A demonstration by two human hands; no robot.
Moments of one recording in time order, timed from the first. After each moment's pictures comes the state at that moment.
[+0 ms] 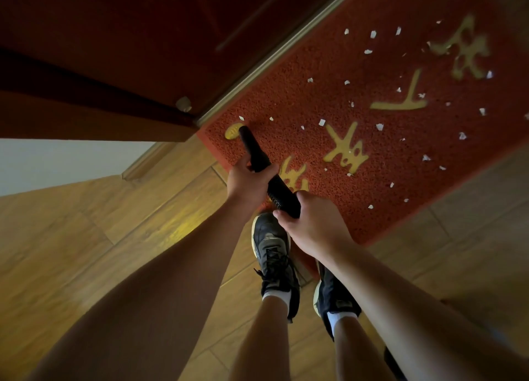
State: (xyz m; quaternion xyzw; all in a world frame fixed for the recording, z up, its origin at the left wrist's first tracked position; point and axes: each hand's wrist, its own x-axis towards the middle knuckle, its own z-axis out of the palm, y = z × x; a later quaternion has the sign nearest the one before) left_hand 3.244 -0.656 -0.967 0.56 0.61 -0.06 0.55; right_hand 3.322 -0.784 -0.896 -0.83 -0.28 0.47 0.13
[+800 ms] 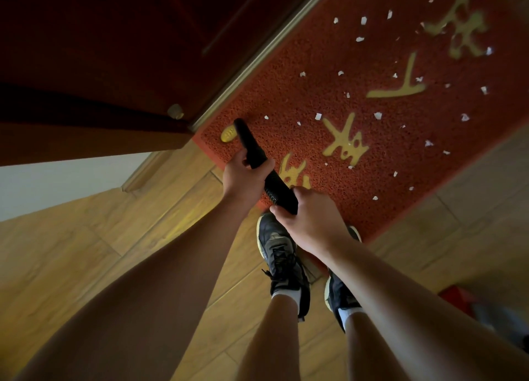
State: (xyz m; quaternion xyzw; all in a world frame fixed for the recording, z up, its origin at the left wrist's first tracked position) left_hand 3.245 -0.642 -0.976 0.60 0.59 -0.06 0.54; right_hand 3.318 -0.777 -0.902 -0.83 -0.27 0.46 0.17
